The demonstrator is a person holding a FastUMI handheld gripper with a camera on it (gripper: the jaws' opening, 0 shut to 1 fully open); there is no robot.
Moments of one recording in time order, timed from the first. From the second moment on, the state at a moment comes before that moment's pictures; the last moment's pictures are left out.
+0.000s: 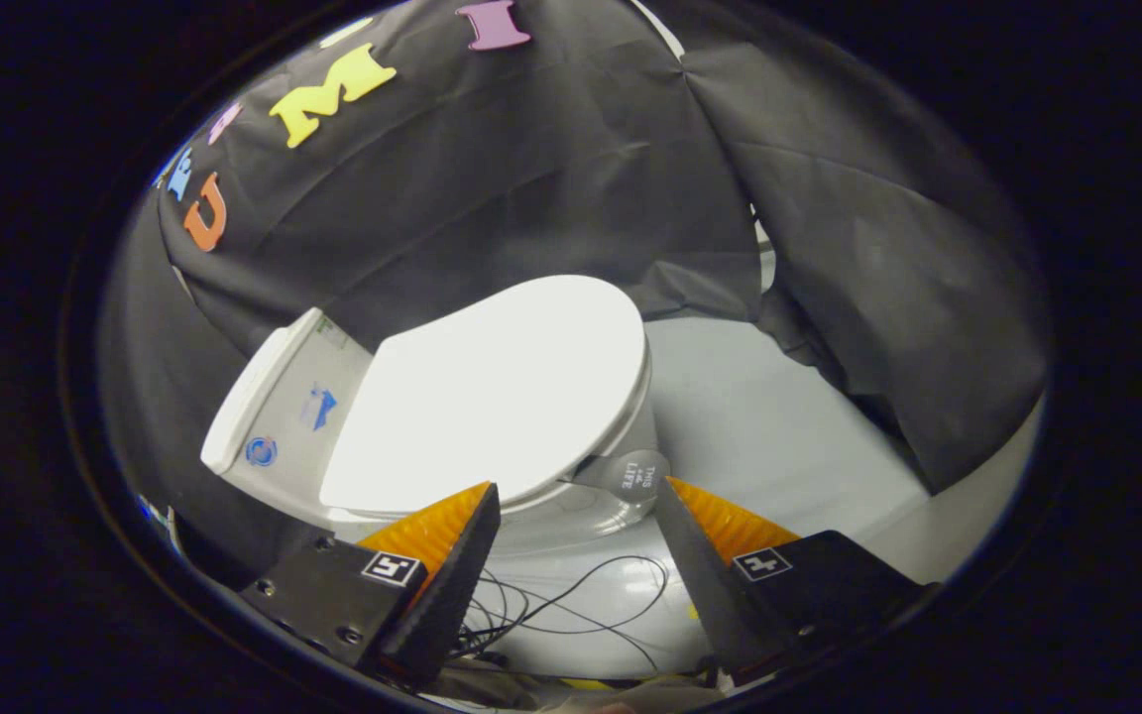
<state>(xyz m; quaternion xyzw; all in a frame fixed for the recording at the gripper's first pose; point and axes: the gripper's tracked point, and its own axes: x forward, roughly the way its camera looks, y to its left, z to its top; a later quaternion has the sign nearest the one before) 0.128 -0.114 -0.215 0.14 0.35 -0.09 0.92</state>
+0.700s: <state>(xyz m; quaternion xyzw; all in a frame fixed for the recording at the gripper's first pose) 0.162 -0.150 -0.277 0.25 0.39 -0.10 0.88</state>
